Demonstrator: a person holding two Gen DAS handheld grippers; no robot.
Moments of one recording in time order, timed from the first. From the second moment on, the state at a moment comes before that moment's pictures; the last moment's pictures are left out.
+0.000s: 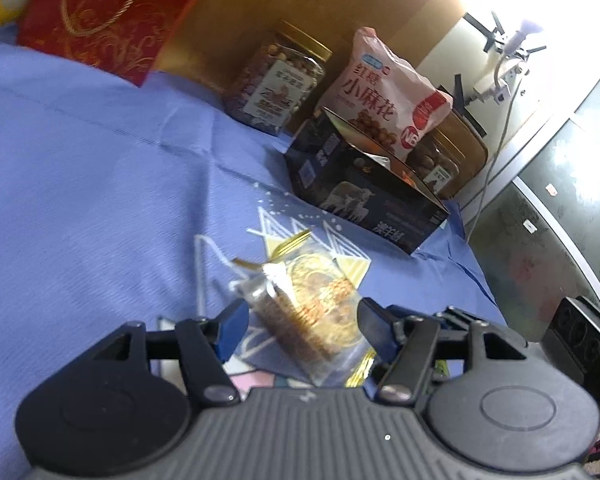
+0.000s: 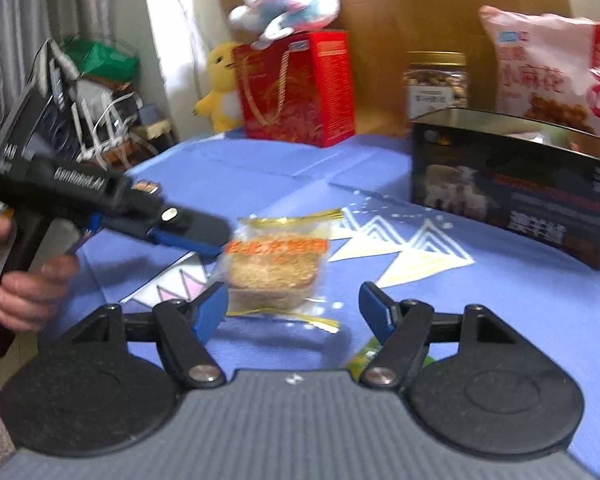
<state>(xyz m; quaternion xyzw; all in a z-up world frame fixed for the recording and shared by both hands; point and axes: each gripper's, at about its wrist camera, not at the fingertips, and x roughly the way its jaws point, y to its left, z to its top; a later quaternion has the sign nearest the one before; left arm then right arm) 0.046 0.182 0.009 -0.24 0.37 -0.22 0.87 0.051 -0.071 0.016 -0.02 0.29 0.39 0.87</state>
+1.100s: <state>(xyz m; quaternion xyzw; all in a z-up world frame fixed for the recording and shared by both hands) 0.051 0.138 0.024 -0.16 0.38 -0.24 0.88 0.059 -0.113 0.029 0.02 0.27 0.32 0.91</state>
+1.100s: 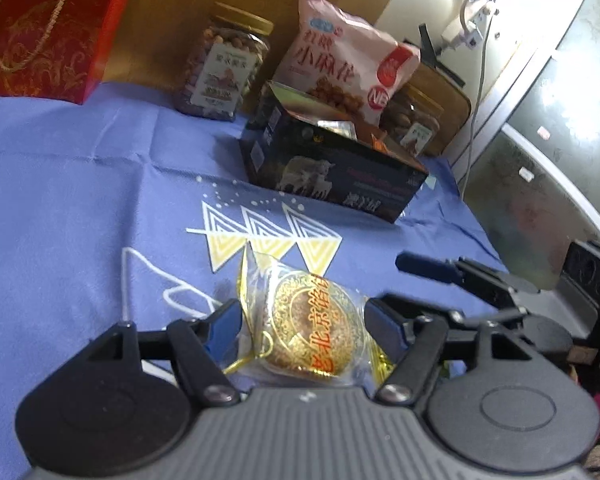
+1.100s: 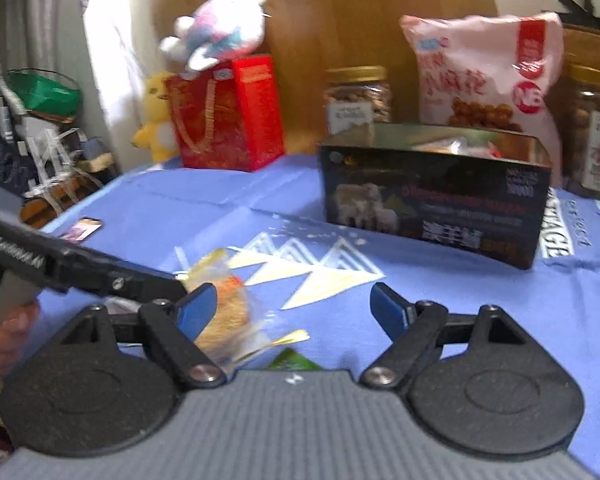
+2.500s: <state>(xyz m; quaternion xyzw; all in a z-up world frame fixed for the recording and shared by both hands) 0.056 0.132 0.013 -0.18 0.39 -0.23 0.87 0.046 -0.077 0.013 -0.04 0.30 0.37 0.88</state>
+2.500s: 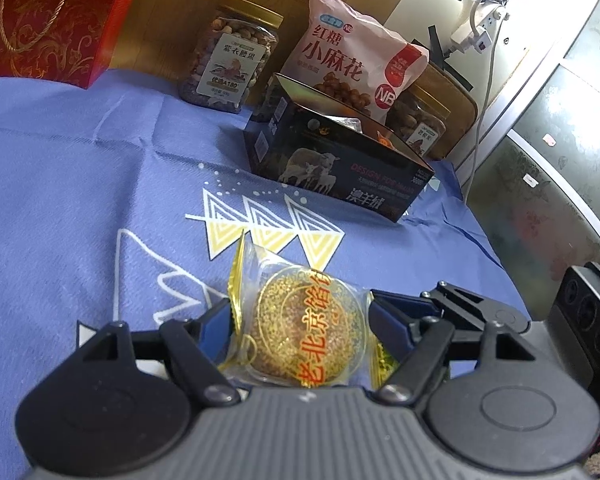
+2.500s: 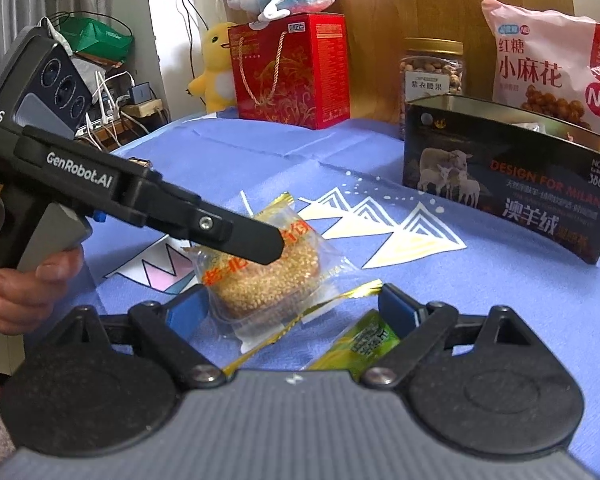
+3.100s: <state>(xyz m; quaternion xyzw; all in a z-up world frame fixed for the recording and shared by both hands) 0.054 0.138 0.011 -0.19 0.39 -0.23 0.87 0.044 -0.079 0.014 -0.05 0.30 0.37 0.88</state>
